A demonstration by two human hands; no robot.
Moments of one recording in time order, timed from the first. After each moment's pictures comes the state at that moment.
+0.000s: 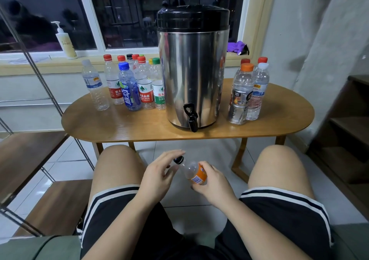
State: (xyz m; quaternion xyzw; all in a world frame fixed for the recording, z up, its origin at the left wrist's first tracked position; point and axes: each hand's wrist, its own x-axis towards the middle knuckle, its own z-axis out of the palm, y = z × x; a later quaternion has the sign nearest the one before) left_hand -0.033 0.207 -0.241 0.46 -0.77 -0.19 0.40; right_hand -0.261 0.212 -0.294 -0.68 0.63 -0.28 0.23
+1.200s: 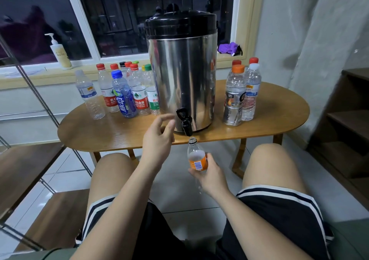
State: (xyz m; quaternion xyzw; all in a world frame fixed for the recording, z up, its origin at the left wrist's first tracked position) left_hand -0.076 0.154 -0.145 0.50 -0.61 -0.31 0.53; right_hand -0.253 0.179 -0.287 -0.55 0.66 -0.41 0.31
